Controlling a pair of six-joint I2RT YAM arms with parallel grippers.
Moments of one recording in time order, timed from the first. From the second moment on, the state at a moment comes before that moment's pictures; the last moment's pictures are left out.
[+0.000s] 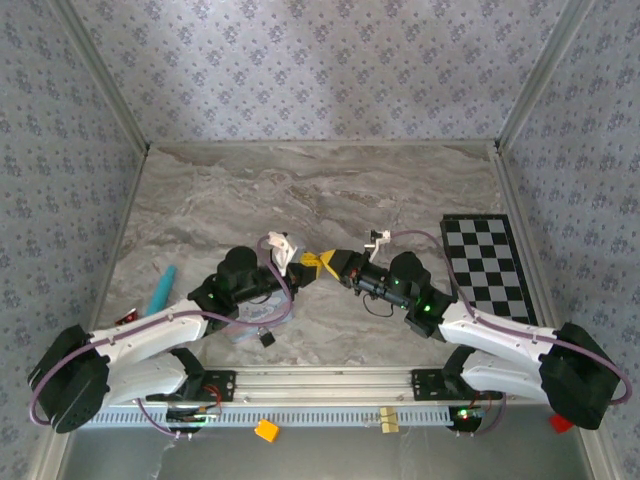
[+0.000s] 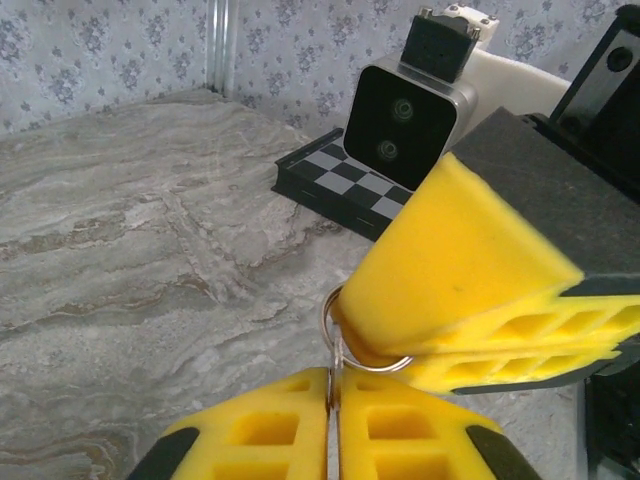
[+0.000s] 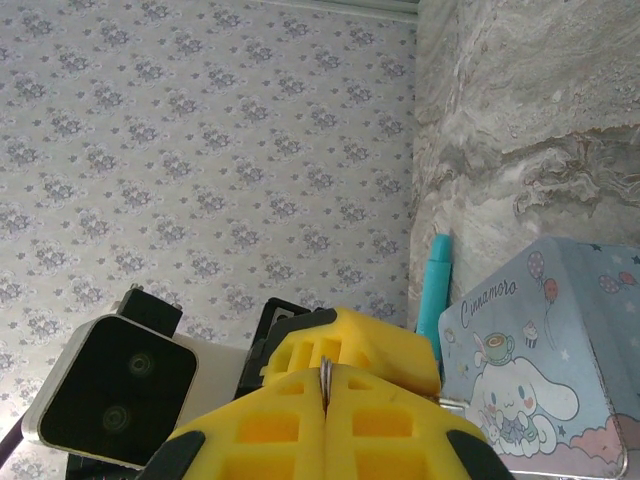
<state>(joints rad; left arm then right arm) -0.83 1.07 0.48 0.42 0.29 -0.18 0.87 1.06 0.44 0.57 -0.18 1.43</state>
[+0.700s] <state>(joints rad) -0.81 1.07 0.48 0.41 0.30 -0.15 0.87 1.06 0.46 0.58 -0.18 1.44</state>
